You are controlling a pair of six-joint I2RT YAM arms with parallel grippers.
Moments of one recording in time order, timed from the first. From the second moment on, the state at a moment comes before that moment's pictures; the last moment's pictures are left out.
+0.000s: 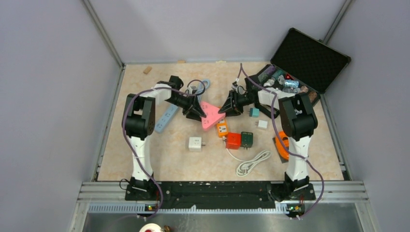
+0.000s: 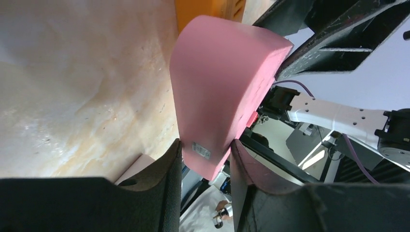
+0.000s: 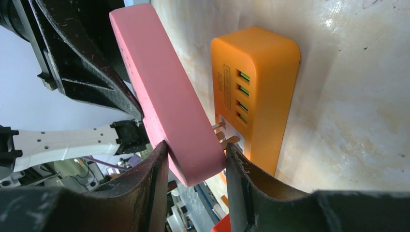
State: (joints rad) left arm -0.24 2.13 1.51 -0.77 1.02 -0.37; right arm 0.34 2.08 1.38 -0.32 -0.95 0.58
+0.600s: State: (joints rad) left arm -0.22 2.12 1.46 -0.75 0.82 -0.39; right arm 0.37 2.06 1.38 -0.36 -0.94 0.56
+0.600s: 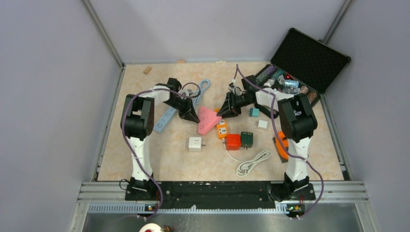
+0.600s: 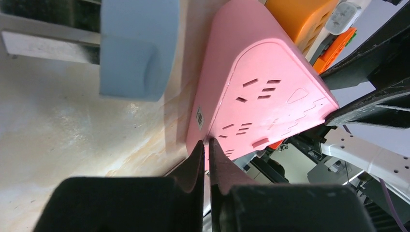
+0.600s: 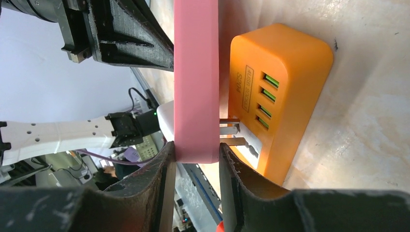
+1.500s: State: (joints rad) left arm -0.20 2.02 1.22 -0.43 0.98 -0.49; right arm 0.41 2.02 1.36 -0.49 -0.90 0.41
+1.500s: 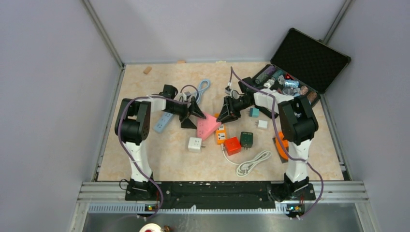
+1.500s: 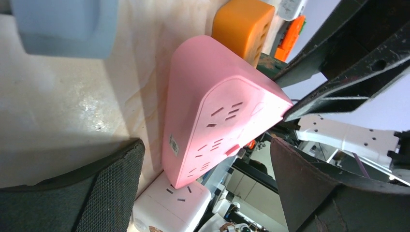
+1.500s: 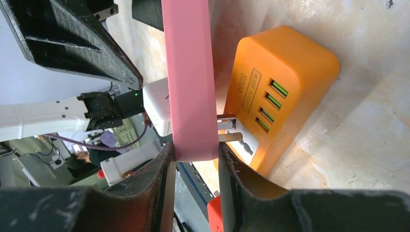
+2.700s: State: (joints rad) left arm -0.21 1.91 0.97 0.28 1.16 -0.83; right arm 0.40 2.00 1.36 -0.62 -0.88 0.36
